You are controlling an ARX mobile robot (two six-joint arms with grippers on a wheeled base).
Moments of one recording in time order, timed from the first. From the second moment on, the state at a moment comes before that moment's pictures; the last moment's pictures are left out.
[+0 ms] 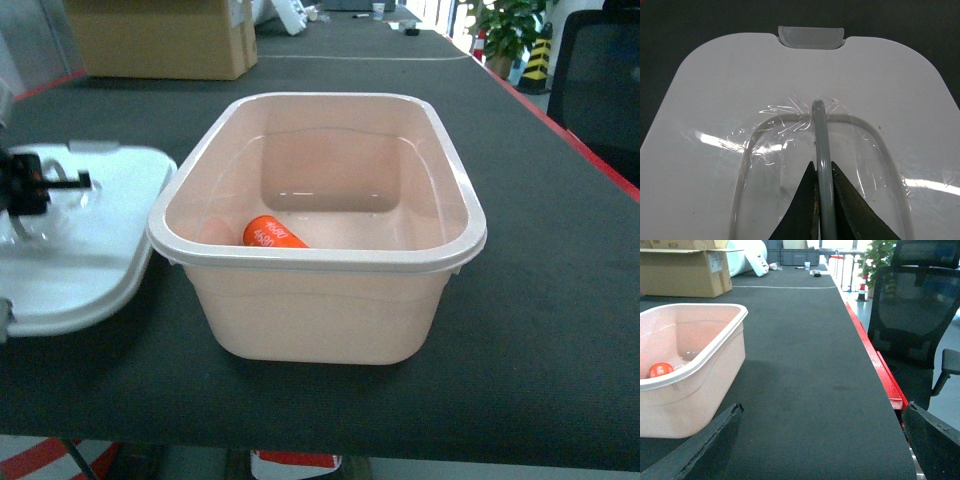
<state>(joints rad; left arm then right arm) 0.13 2.08 1.11 0.60 -0.02 0.05 0.00 0.00 0.01 -0.01 0.00 0.00</state>
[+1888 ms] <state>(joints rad) -0.56 2.01 1.46 0.07 -0.46 -0.23 0.00 0.00 0.01 -0.01 0.00 0.00</state>
